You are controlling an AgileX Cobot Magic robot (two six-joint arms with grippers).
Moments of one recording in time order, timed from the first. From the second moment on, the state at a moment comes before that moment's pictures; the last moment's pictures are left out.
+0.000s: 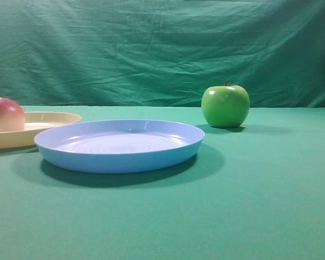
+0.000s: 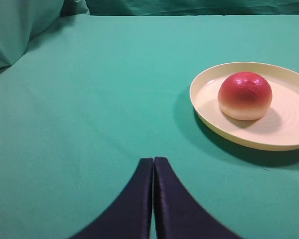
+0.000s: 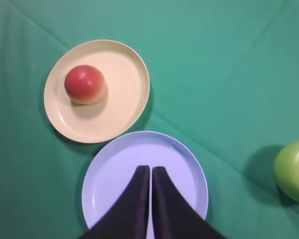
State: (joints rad) left arm -0.01 -0.02 0.01 0.33 0.38 -0.32; right arm 0.63 1.69 -1.76 0.19 1.11 -0.11
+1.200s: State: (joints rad) left arm -0.01 -0.02 0.01 0.33 0.38 -0.32; right arm 0.40 1.10 -1.21 0.08 0.93 0.03
